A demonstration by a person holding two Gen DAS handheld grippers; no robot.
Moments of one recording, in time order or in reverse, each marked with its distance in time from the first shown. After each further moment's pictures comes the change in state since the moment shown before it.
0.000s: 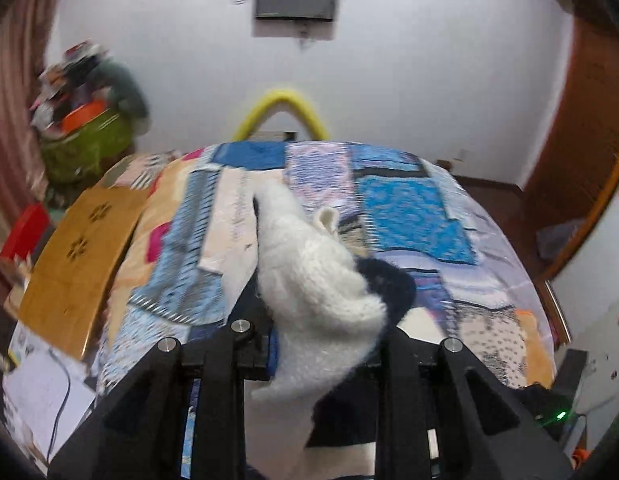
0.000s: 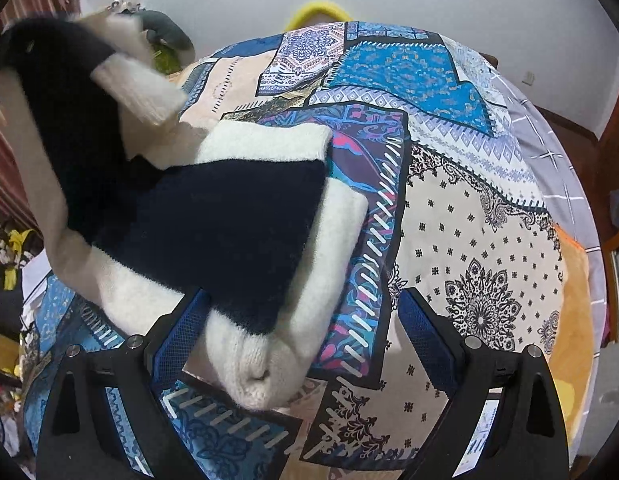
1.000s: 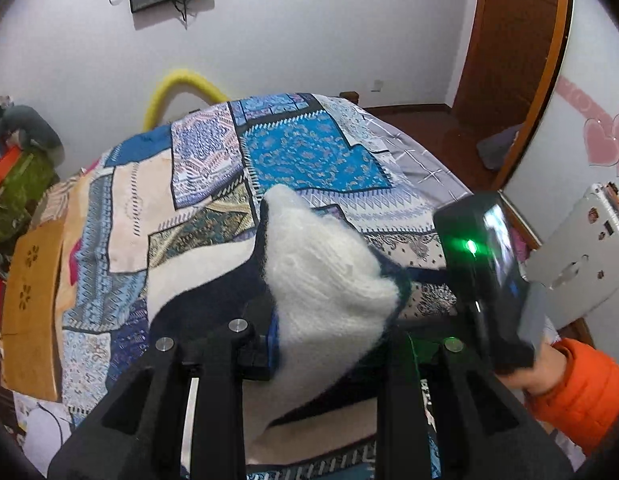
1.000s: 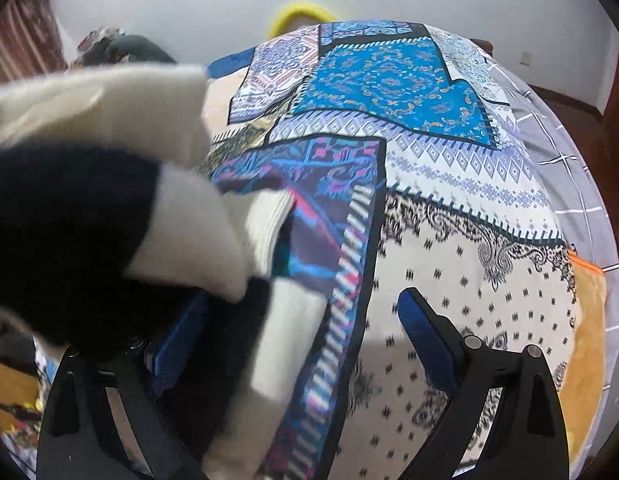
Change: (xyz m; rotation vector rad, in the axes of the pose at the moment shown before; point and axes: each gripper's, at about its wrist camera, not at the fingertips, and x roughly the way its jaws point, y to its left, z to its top) left arm 0.026 -0.105 -0.040 0.261 0.158 -0.203; right arm 0.032 -0.045 0.059 0.109 -0.010 0.051
